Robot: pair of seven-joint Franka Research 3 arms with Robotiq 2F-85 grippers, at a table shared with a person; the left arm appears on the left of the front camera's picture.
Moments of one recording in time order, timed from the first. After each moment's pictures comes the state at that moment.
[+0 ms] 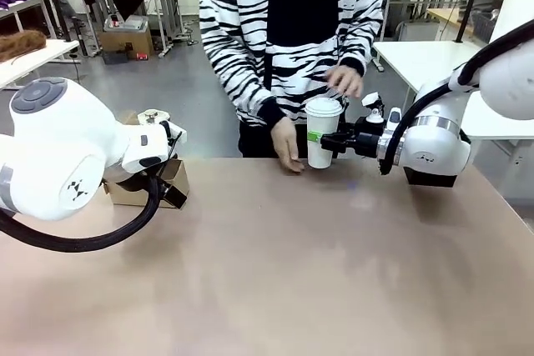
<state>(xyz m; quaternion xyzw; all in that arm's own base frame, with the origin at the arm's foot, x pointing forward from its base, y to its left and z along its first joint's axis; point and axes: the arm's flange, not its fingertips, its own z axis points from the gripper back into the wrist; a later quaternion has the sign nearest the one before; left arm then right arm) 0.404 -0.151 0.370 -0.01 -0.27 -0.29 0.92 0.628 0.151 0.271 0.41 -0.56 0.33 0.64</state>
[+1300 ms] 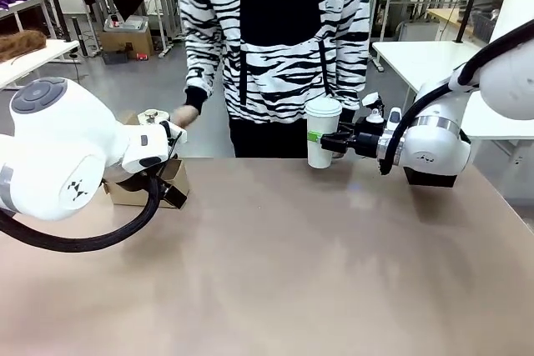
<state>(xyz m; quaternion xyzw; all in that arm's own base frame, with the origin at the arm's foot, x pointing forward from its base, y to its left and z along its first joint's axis) 0.404 -0.151 0.370 -0.01 -0.27 -0.29 0.92 0.628 0.151 0.272 0.41 -0.56 0.33 0.64</state>
